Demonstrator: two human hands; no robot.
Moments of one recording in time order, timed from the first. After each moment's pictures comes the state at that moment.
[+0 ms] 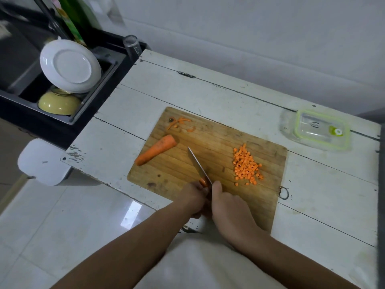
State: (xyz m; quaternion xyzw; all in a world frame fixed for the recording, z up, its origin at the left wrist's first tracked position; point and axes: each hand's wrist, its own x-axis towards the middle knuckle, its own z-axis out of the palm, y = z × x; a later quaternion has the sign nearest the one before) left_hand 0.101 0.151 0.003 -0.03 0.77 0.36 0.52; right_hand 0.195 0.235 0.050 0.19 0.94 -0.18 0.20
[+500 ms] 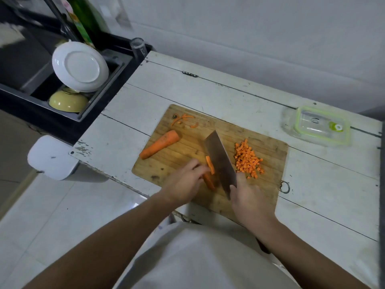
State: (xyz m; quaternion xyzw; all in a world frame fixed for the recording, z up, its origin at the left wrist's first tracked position) left_hand 0.076 0.119 0.000 0.44 0.86 0.16 0.21; right_hand 0.223 0.264 0.049 0.28 0.92 -0.26 0.12
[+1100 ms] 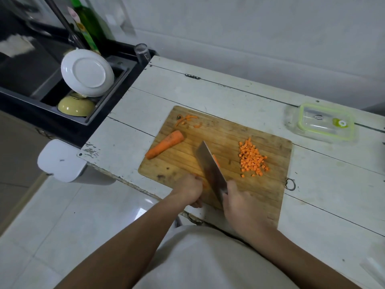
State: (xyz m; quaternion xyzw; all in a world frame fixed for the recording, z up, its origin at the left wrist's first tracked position) left_hand 0.096 0.125 0.013 0.01 0.84 0.29 0.46; right_hand 0.228 0.228 0.046 0.25 0.93 -0.24 0.13
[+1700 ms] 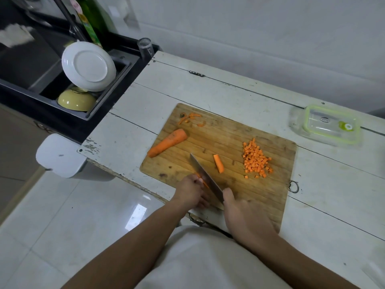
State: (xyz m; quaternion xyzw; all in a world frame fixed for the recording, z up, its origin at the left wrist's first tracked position) left_hand 0.102 0.117 0.001 -0.05 0.77 0.44 0.46; right_hand 0.232 0.217 0.051 0.15 0.96 -0.12 0.19
